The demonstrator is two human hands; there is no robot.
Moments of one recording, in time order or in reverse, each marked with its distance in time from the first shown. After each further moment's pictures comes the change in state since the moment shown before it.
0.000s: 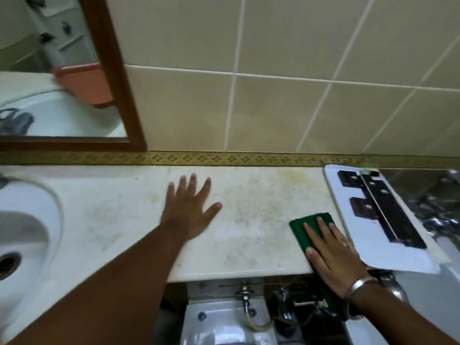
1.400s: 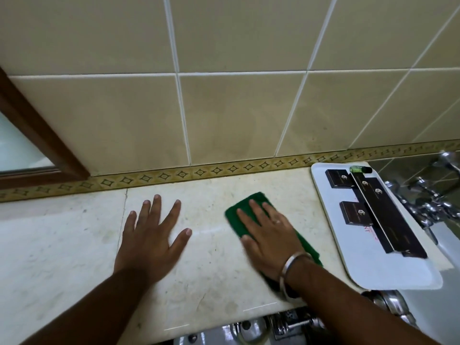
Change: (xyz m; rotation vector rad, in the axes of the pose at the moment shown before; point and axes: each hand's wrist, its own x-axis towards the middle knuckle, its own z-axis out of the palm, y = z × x) left_hand 0.011 0.003 0.005 0.002 -0.060 -0.019; right_hand 0.102 -0.055 0.000 0.041 0.096 -0.170
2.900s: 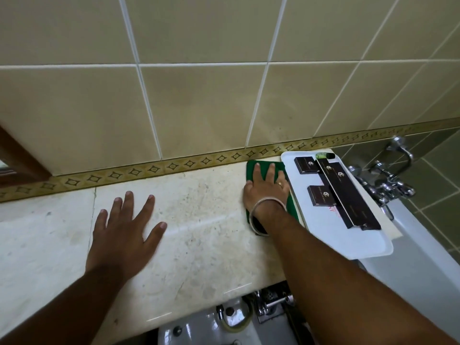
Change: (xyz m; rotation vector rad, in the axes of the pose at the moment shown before) left_hand -0.003 0.004 -0.009 -0.001 -0.003 -0.004; right_hand 0.055 0.042 -0.025 0.095 -0.061 0.635
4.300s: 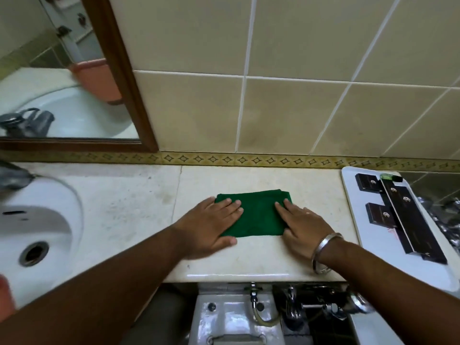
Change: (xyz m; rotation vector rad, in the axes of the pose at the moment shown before) left_hand -0.031 -0.002 -0.016 0.035 -0.102 0.599; right_hand -0.088 0.006 -0.011 -0.197 -0.190 -0.735
